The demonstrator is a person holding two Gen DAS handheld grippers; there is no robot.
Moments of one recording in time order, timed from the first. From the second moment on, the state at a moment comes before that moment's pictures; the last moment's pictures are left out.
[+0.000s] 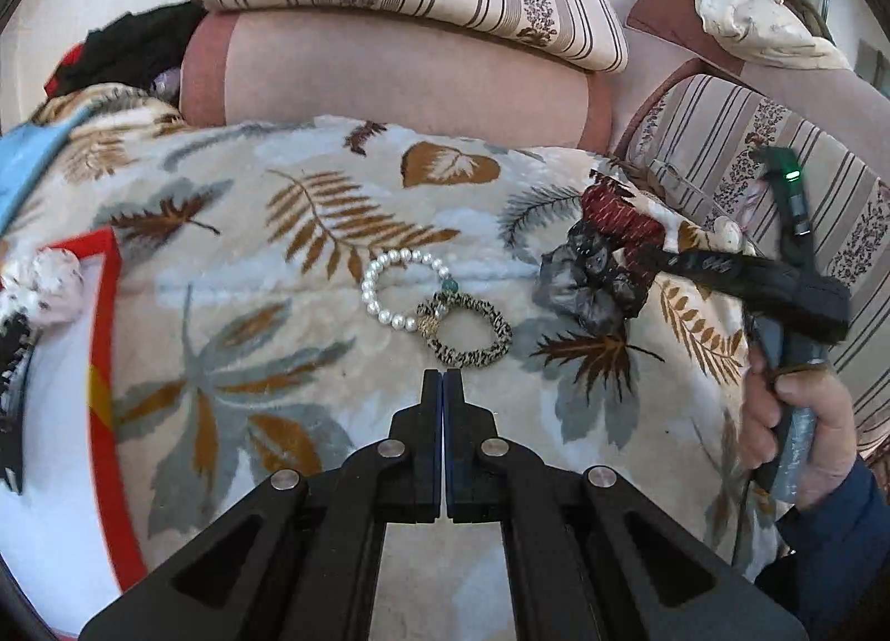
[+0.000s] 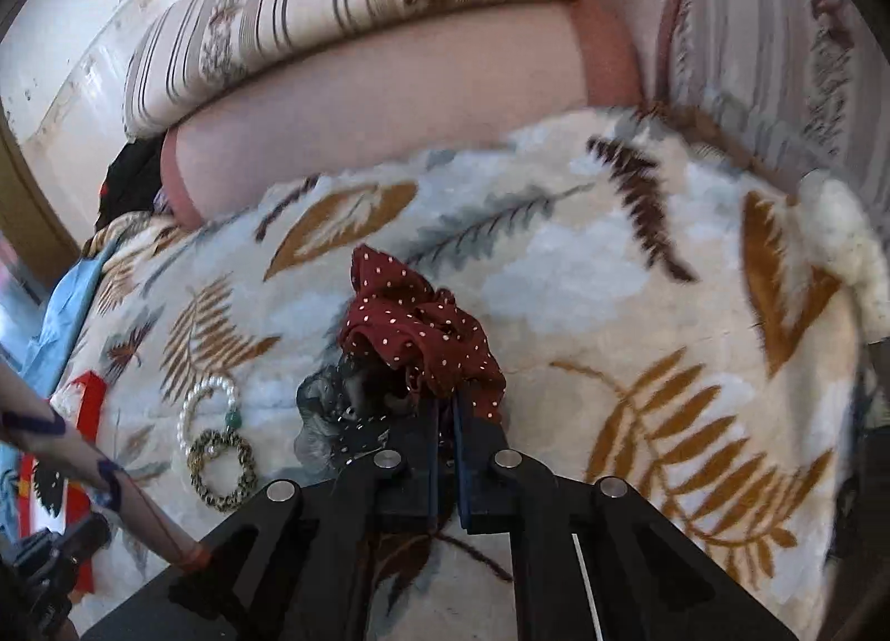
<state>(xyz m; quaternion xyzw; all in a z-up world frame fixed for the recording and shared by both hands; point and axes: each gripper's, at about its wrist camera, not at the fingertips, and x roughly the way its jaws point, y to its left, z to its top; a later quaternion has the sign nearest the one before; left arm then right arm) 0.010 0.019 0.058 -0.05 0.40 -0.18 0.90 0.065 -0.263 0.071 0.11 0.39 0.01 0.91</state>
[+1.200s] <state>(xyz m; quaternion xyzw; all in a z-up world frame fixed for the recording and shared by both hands) 0.026 -0.010 0.057 -0.01 0.41 -0.17 0.89 -0.002 -0.247 0.127 0.23 0.30 0.14 0.91</state>
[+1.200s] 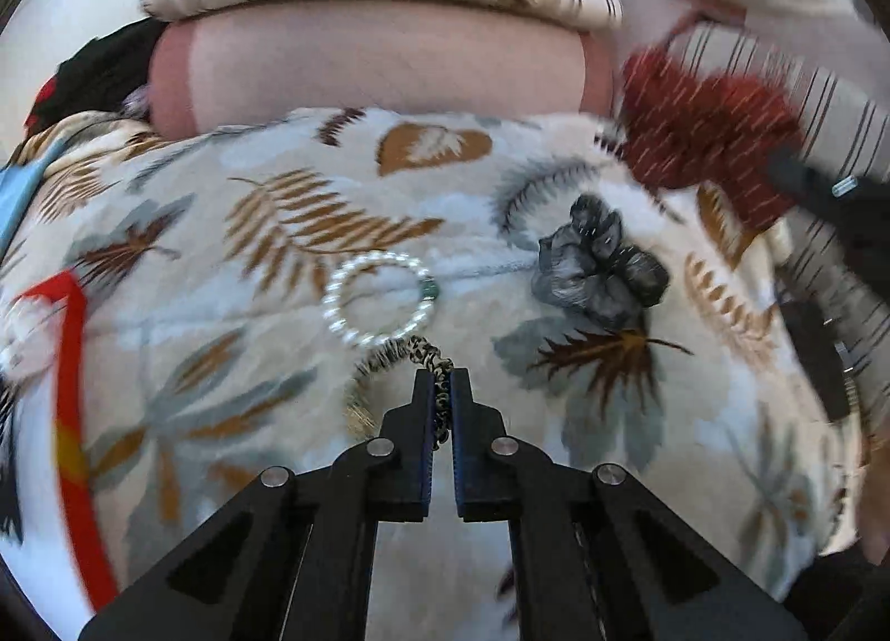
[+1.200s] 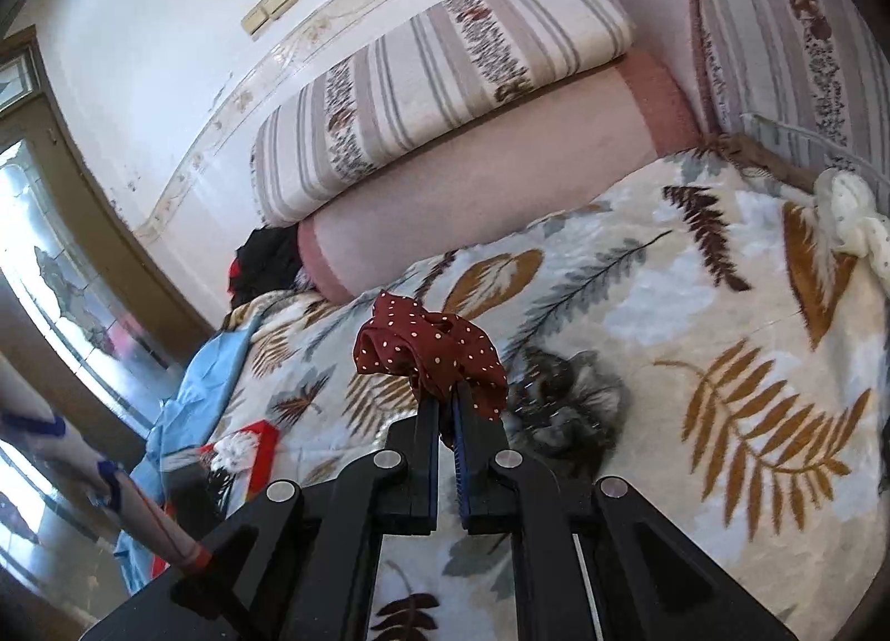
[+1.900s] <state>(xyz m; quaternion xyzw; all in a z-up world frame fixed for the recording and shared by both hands) -0.031 0.054 0.090 -0.04 0.34 -0.13 0.93 -0.036 -0.174 0.091 0.21 0.37 0.17 0.89</state>
